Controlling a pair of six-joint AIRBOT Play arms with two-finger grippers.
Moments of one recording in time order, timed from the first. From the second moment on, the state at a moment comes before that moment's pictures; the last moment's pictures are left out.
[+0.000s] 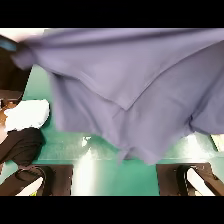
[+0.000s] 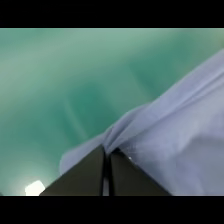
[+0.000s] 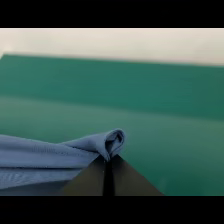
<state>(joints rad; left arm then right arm) -0.27 -0.99 1.79 1.28 -1.53 -1.44 -0.33 -0.93 1.90 -0.99 1.49 1.45</state>
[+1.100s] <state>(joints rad) -0.13 -1.27 1.15 1.40 -1.08 -1.37 0.16 -1.54 1.73 -1.32 1.22 1.40</state>
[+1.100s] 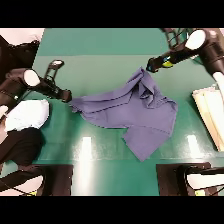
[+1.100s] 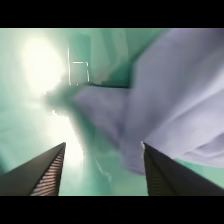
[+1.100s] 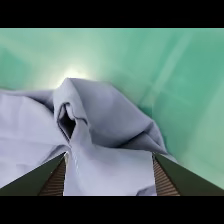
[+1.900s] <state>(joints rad) -0.02 -1.26 0.91 1.16 -1.10 -0.91 0.05 -1.25 1.73 -1.23 1.36 1.40</state>
